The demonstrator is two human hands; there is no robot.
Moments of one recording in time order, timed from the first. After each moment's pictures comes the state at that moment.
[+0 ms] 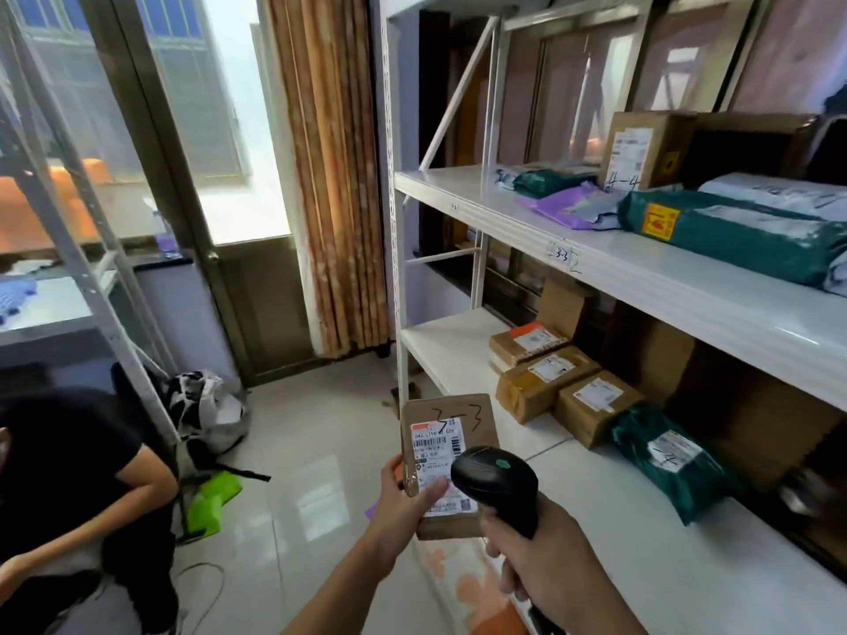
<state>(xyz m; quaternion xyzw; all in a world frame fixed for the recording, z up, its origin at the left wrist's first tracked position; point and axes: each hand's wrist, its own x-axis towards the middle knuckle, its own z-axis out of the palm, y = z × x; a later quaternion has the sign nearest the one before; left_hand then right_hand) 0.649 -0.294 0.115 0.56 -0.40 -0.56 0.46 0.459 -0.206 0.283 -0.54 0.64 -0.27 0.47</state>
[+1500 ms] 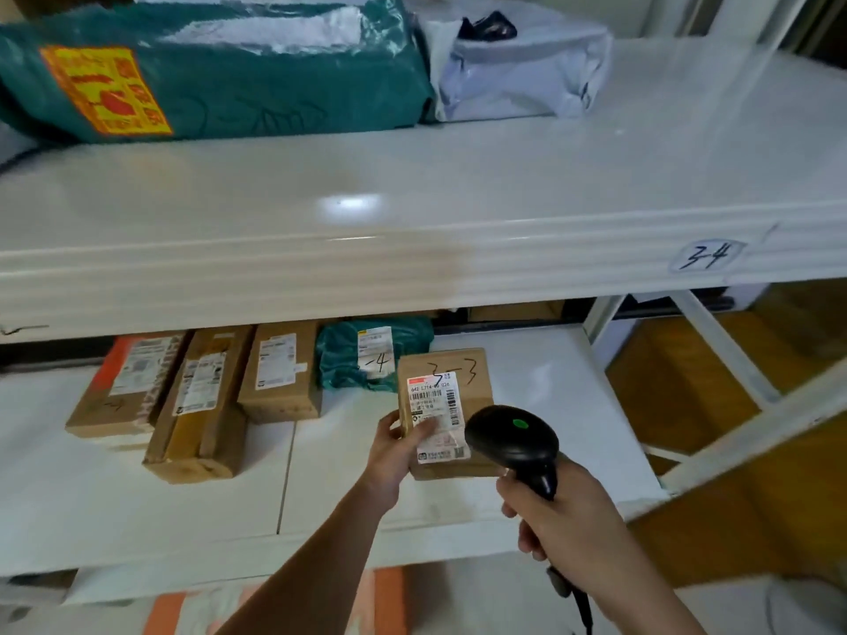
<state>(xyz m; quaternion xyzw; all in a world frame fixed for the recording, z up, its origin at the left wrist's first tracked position) 0.308 -0.509 0.009 0.39 -0.51 -0.76 0.04 0.314 -0.284 0.204 -0.07 0.83 -0.46 0.30</state>
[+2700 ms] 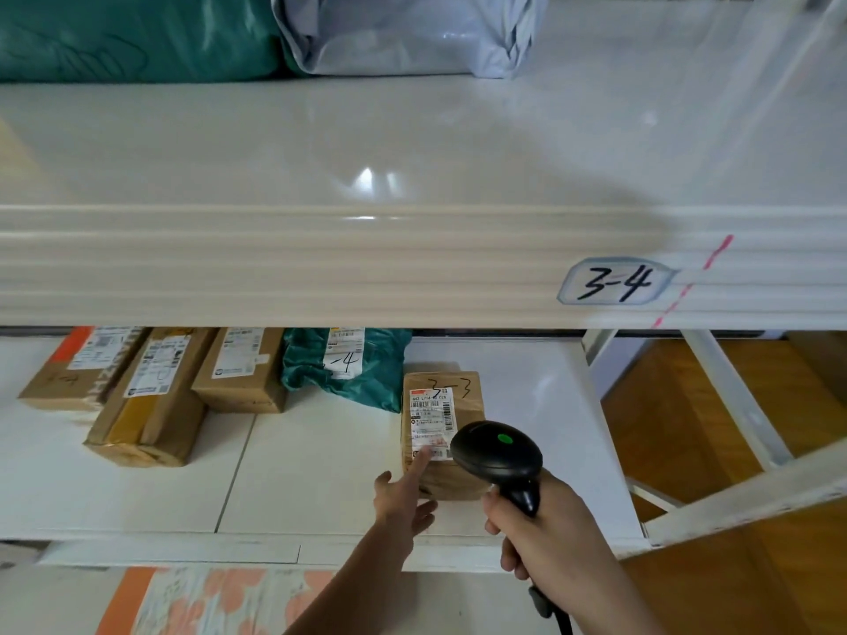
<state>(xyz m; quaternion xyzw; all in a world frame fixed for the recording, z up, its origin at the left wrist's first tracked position) 0.255 -0.413 -0.057 0.58 -0.39 -0.71 0.02 0.226 -0.236 0.163 -0.10 0.82 -0.44 0.34</state>
